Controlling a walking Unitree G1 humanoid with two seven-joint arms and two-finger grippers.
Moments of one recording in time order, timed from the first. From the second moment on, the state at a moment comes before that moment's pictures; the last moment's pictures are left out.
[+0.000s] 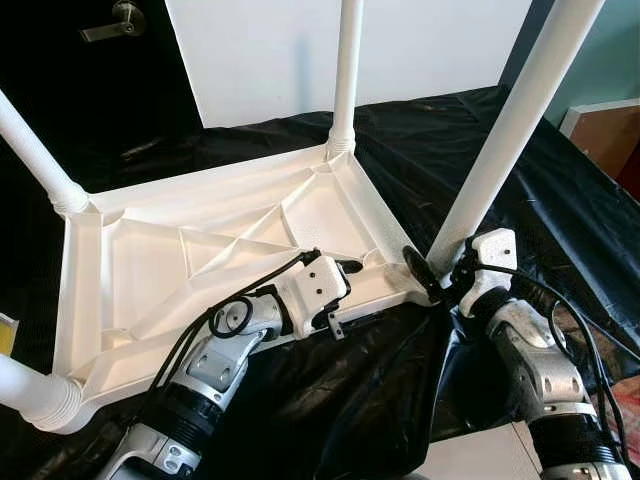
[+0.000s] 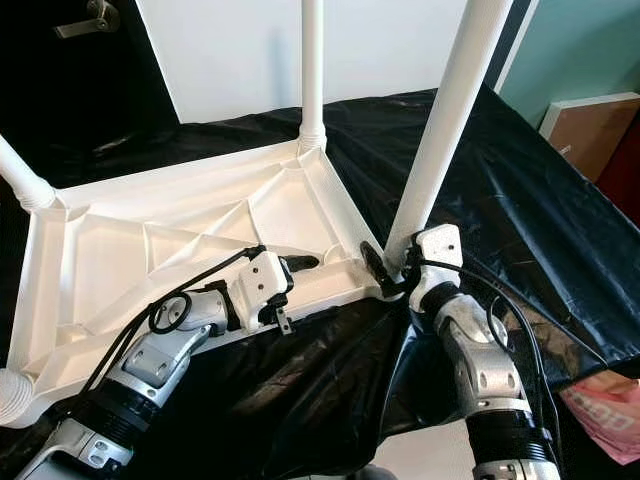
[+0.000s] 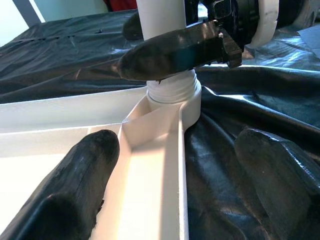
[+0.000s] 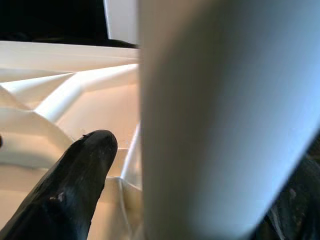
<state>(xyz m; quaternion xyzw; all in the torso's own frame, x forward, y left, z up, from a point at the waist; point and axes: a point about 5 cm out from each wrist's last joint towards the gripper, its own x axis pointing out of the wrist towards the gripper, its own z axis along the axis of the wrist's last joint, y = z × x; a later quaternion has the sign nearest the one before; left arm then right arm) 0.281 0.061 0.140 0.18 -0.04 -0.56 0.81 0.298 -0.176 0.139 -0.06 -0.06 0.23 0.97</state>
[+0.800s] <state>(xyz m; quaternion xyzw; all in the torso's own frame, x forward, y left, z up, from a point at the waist) 0.281 0.063 0.143 0.15 -0.02 -0.56 0.82 0.318 -0.178 0.128 -0.08 -0.04 0.29 0.95</state>
